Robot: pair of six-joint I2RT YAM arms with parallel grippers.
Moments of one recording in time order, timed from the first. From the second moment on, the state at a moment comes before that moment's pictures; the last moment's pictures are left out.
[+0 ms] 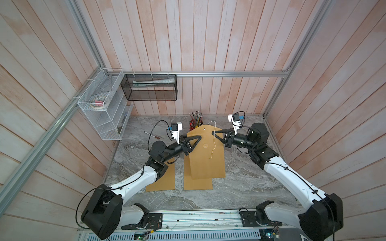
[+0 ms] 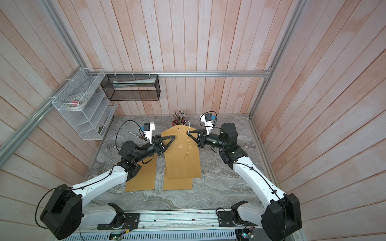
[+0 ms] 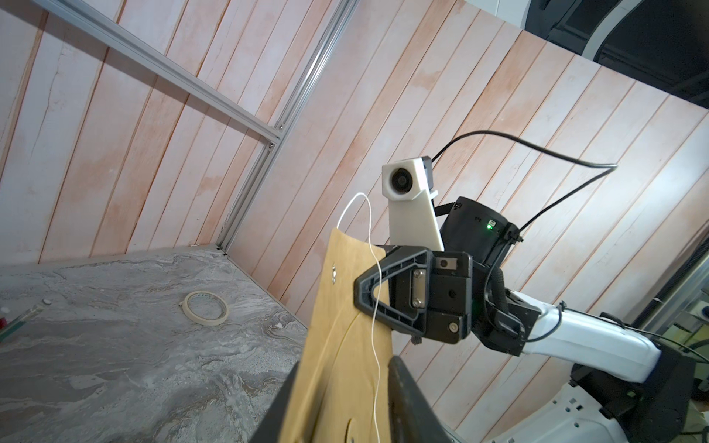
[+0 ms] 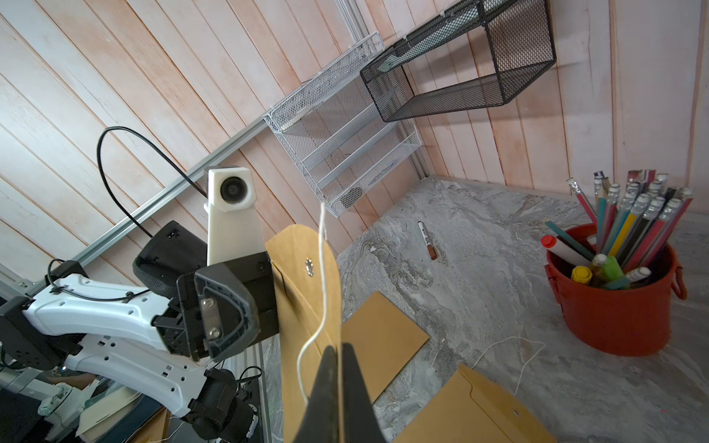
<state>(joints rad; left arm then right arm) -0.55 1.29 0.72 0.87 0.57 -0.70 0.42 1.21 0.95 0.20 -0.80 0.52</state>
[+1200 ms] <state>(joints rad) -0.48 1.31 0.74 0.84 0.51 -0.70 0.43 1.12 0.87 0.15 -0.79 0.50</state>
